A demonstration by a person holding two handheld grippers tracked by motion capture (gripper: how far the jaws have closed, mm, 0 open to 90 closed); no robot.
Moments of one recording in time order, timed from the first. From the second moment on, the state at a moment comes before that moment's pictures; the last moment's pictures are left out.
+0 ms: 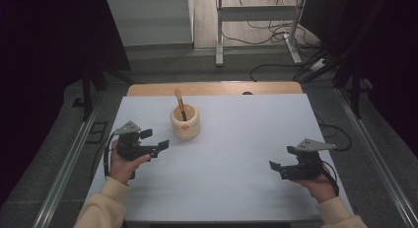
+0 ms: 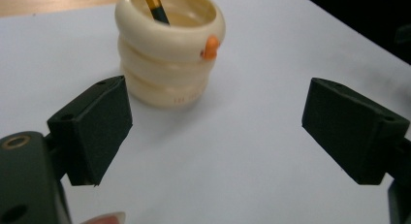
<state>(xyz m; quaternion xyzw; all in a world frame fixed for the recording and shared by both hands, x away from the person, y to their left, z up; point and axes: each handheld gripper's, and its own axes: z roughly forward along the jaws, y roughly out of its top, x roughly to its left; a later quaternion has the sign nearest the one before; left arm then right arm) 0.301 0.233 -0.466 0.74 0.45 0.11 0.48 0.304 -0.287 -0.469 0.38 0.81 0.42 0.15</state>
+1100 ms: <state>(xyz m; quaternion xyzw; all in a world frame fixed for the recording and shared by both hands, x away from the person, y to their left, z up) 0.240 0.252 -0.496 0.77 0.47 0.12 0.42 0.308 -0.297 -0.479 0.37 0.83 0.39 0.15</state>
